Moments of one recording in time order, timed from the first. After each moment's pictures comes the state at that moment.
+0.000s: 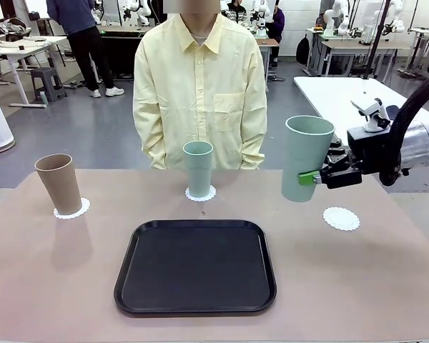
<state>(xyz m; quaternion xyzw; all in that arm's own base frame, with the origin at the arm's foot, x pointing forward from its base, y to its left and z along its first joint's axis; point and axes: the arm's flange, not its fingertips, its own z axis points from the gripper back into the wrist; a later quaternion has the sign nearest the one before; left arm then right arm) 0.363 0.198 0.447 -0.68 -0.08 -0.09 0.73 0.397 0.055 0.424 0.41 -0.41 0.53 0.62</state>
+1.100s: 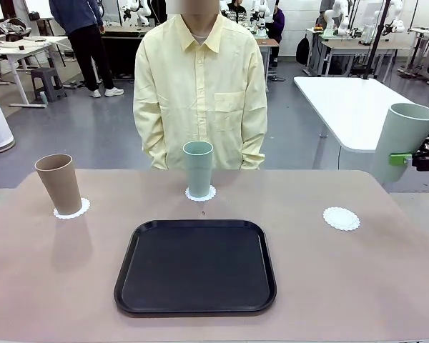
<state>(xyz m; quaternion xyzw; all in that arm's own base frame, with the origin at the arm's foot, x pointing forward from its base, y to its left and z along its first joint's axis) 0.363 0.199 0.447 -0.68 -0.08 -0.09 0.73 0.424 -0.152 0.418 0.33 -0.50 0.42 0.68</state>
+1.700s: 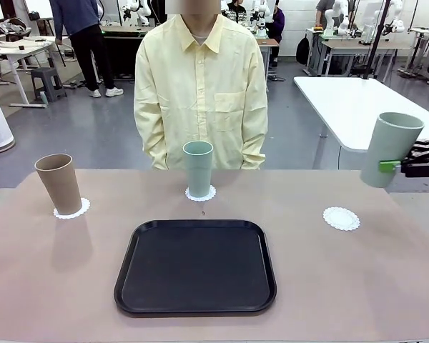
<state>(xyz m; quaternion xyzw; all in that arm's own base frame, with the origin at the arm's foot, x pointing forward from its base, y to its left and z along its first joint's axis) 0.363 0.199 0.447 -0.68 -0.08 -0.09 0.73 0.449 -0.137 0.388 0.35 -0.48 0.43 0.67</state>
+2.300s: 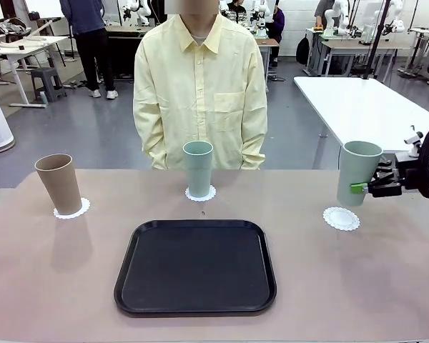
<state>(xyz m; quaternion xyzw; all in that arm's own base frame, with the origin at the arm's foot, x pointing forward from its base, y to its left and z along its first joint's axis) 0.363 0.199 0.447 -0.68 -0.08 -0.09 0.73 0.500 -0.118 0.311 0.36 -0.44 0.46 0.68</state>
